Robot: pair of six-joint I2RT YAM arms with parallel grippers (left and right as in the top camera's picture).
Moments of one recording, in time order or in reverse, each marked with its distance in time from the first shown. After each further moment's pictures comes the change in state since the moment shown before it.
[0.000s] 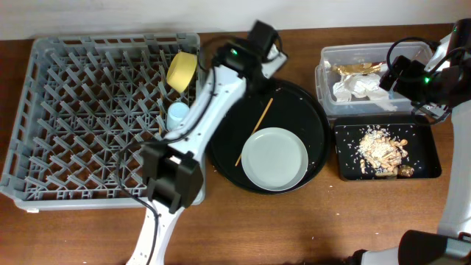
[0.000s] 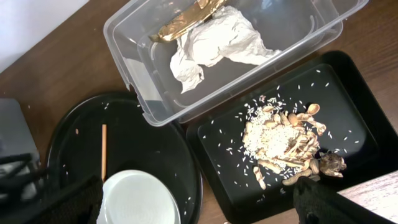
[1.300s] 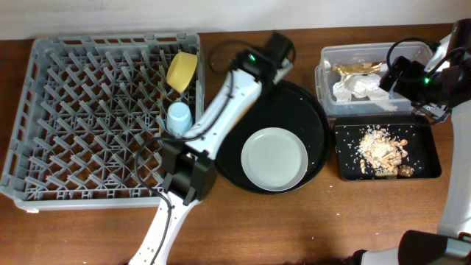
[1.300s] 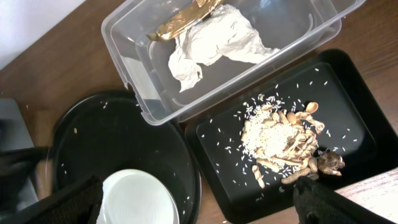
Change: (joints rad) left arm -0.030 0.169 0.287 -0.151 -0.151 -0.031; right arm 0.000 0.000 -0.001 -0.004 0.004 0.000
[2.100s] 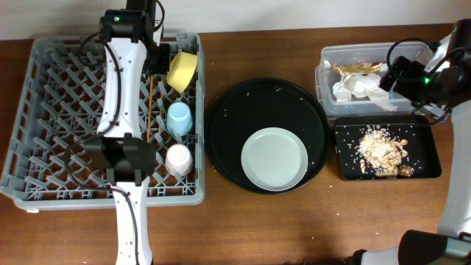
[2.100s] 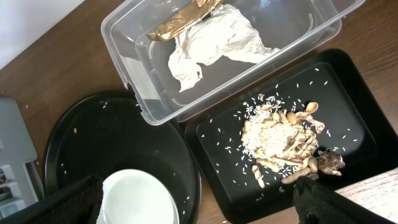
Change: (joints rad) left arm 0.515 -0.021 0.178 -0.278 0.056 -0.183; right arm 0.000 0.000 -0.001 0.001 0.000 0.000
